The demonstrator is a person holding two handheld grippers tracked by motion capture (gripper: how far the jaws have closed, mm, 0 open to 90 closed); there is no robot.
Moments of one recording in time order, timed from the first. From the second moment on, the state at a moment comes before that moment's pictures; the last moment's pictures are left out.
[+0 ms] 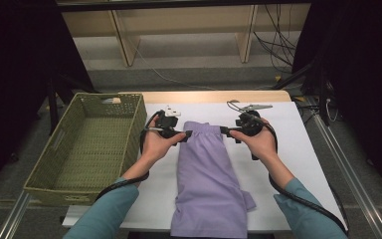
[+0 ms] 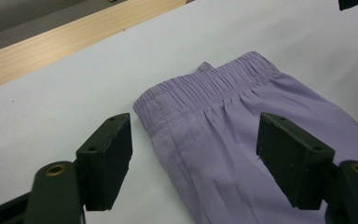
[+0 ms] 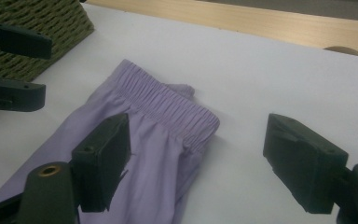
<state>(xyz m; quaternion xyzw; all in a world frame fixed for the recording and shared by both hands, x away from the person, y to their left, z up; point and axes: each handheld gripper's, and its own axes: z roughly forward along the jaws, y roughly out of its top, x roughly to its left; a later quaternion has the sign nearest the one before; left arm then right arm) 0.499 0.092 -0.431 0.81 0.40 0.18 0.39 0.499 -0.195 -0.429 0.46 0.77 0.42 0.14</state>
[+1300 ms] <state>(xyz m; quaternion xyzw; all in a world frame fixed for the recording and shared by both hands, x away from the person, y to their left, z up) 0.545 0.083 -0.473 0.80 0.47 0.13 0.35 0.565 -0.147 -0.471 0.51 0.79 0.34 0.10</state>
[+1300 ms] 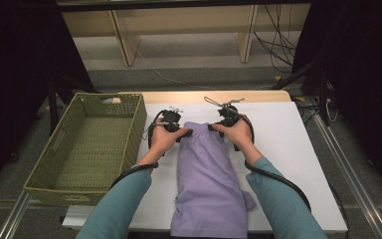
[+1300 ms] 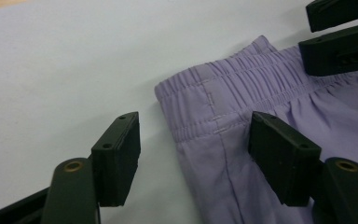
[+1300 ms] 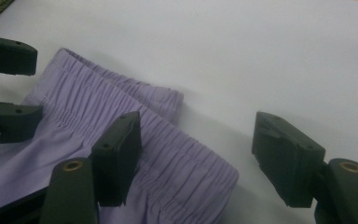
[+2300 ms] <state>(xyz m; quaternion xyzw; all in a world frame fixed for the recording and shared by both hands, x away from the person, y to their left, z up) 0.541 0.073 -0.484 0.81 0.44 0.09 0.36 0.561 -0.136 -0.487 0.49 0.79 0.37 0.06</state>
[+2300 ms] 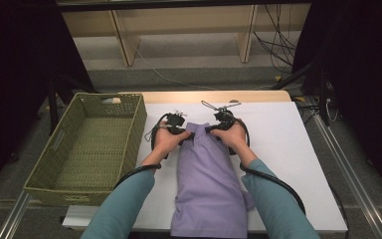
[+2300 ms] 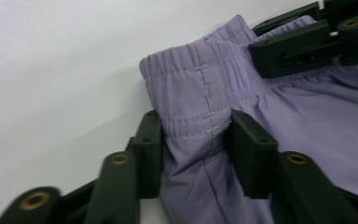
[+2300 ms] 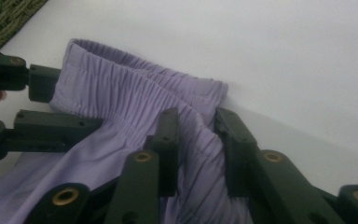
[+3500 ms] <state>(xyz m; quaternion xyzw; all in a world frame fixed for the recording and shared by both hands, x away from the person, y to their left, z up) 0.525 0.072 -0.463 0.81 0.39 0.14 0.42 0.541 -0.148 -0.465 0.45 0.77 0.43 0.12</state>
